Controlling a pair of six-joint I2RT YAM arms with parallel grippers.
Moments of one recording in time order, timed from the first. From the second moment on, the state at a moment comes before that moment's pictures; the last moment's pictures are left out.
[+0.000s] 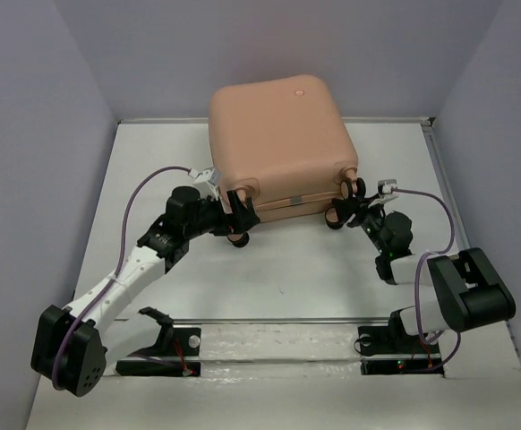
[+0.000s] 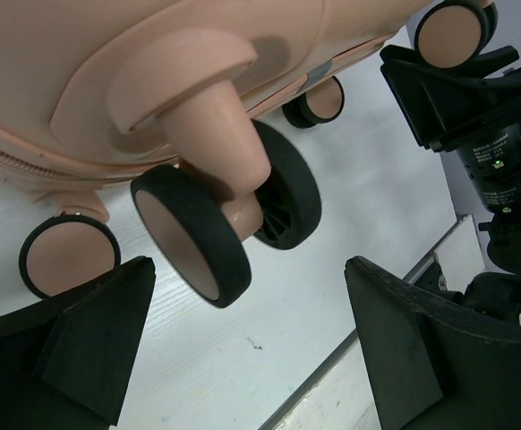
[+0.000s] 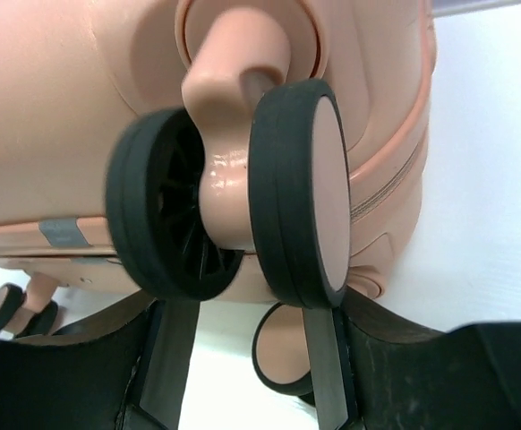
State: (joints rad) left arm -0.47 1.04 0.66 -0.05 0.34 -0.63; right arm 0.22 1.42 0.27 1.18 -0.19 0.37
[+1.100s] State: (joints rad) left arm -0.50 1.14 0.68 0.10 0.28 -0.79; right arm 0.14 1.66 0.29 1.27 -0.18 0.48
